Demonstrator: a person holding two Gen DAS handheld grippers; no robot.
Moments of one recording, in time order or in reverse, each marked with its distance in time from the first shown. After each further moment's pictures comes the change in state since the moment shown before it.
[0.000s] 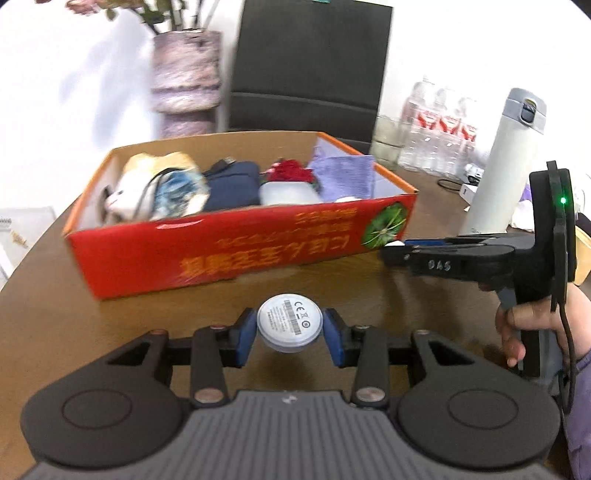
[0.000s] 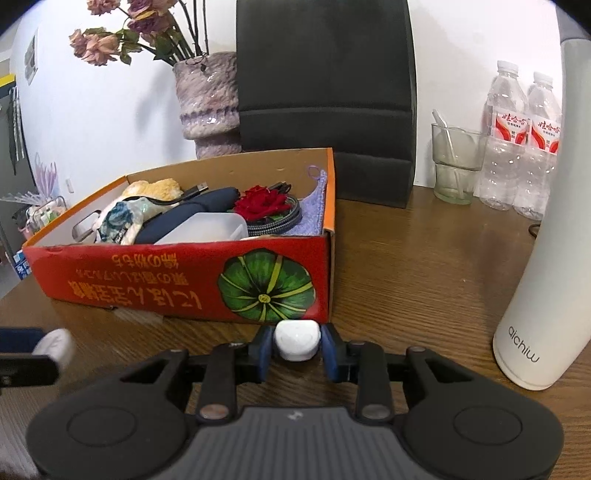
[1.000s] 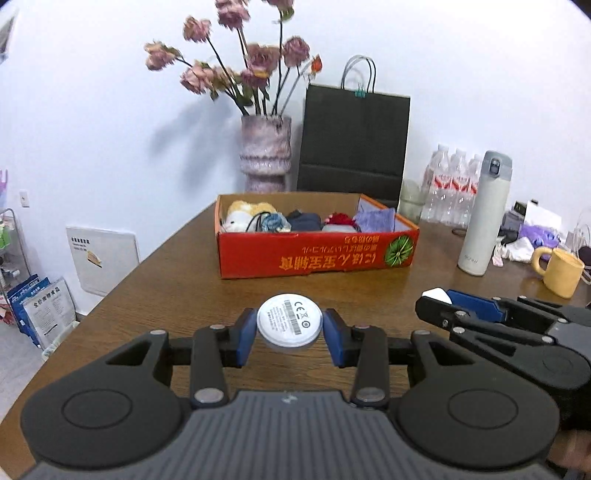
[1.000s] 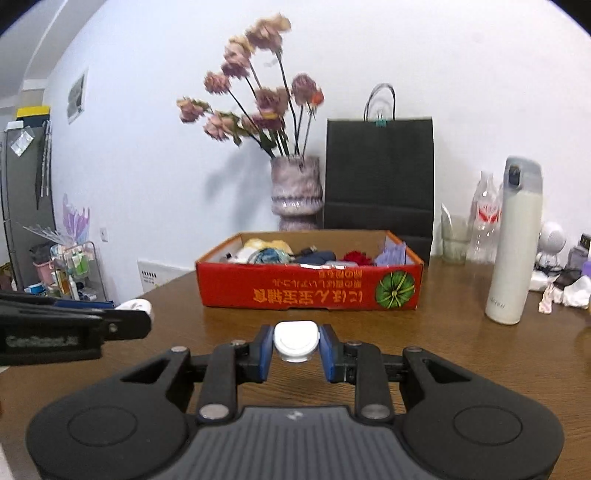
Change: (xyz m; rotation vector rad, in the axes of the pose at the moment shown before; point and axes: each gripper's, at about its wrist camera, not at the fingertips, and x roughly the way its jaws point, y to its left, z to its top) left arm -0.173 -0.001 -0.083 -0.057 -0.241 0.163; right arm -0.196 0.168 -0.099 -0.053 -0.301 -0.037
